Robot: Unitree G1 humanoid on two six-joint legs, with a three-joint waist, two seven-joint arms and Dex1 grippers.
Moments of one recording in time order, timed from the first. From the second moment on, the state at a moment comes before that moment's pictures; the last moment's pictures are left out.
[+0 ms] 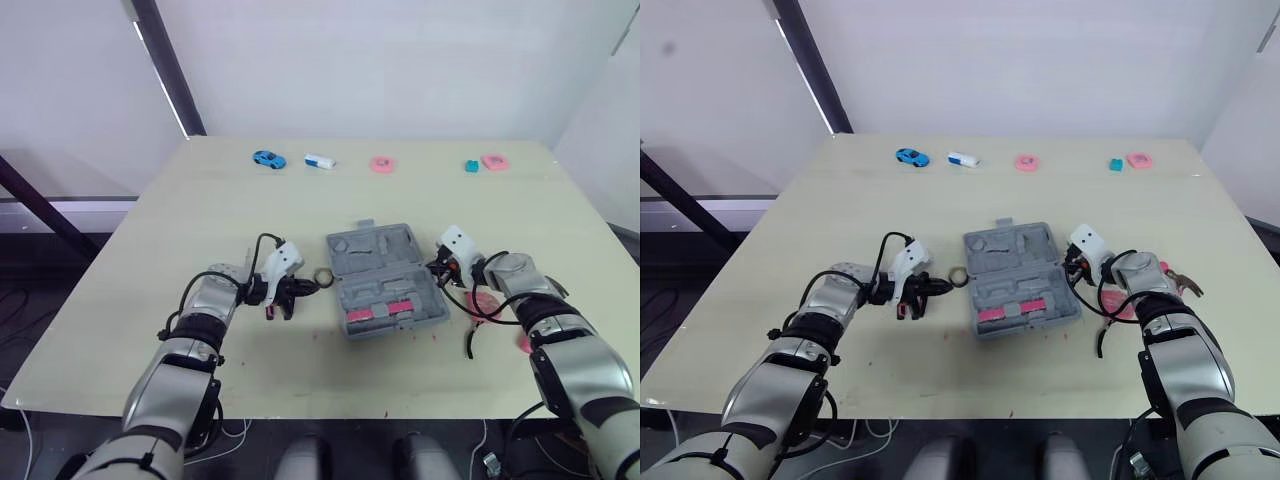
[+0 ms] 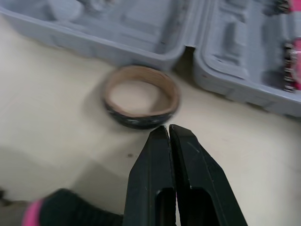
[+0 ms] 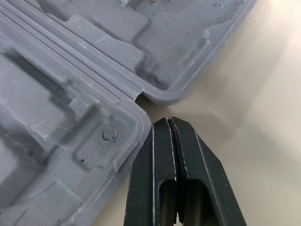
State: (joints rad) left arm -0.76 0.47 -0.14 0.87 0.01 0.07 -1.17; right arm -0.93 -0.41 0.14 1.13 -0.07 0.04 0.87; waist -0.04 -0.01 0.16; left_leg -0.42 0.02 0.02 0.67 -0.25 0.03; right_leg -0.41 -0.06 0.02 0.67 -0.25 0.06
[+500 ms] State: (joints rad) left arm -0.81 0.40 -0.16 0.93 0.03 0.06 -1.10; right arm -0.93 -0.41 0.14 1.14 -0.08 0.04 0.86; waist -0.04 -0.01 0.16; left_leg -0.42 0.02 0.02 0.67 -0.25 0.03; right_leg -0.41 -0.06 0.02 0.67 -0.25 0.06
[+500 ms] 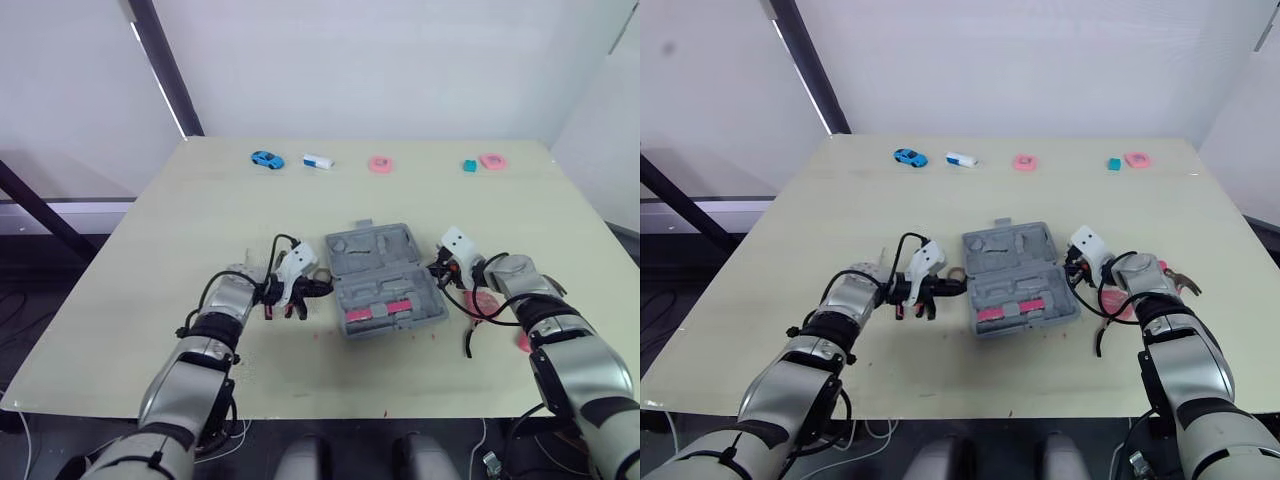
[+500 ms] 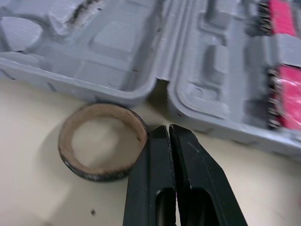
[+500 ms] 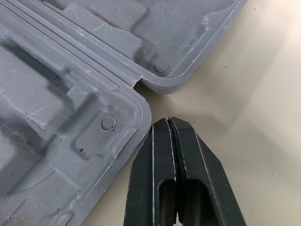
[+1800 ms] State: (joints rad) left arm -0.70 0.39 -0.19 0.75 0.05 0.08 -1.16; right arm -0.69 -0.49 0.13 0.76 -0.02 0.14 1.11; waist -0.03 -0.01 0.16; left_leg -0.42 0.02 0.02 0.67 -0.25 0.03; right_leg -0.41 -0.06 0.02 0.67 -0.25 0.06
